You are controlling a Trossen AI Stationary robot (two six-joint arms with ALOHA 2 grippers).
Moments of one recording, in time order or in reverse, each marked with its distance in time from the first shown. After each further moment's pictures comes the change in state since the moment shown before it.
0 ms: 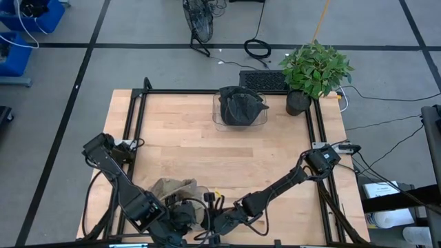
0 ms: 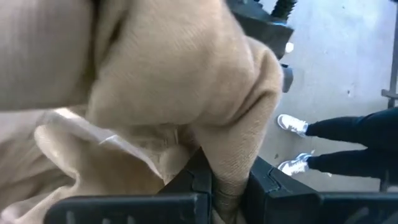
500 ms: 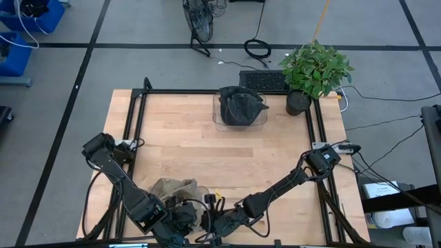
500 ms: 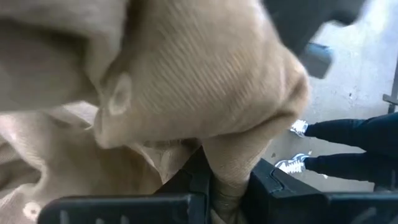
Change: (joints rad) left arm -0.003 0.000 -0.113 0.084 0.024 -0.073; right arm 0.011 0.000 -0.001 -0.011 -0.009 0.015
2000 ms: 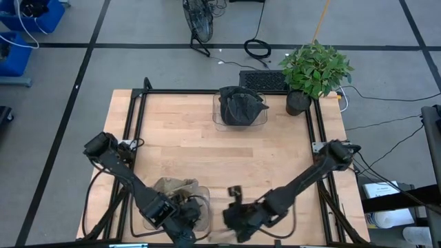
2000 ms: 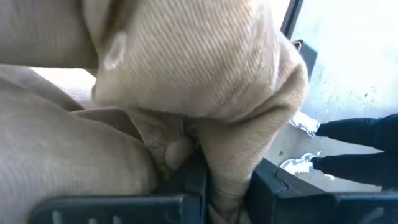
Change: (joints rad) left arm 0.045 -0.001 -0.209 0.163 0.049 -0.022; right arm 0.067 -0.241 0.001 -0.633 0.001 0.094
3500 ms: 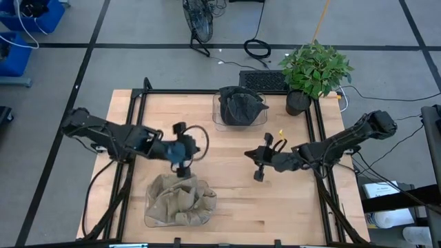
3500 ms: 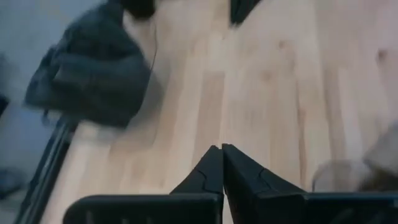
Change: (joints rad) left arm 0.411 -0.461 -0.120 -0.105 -0.297 0.931; right arm -0.269 -0.729 -0.995 0.649 0.263 -0.039
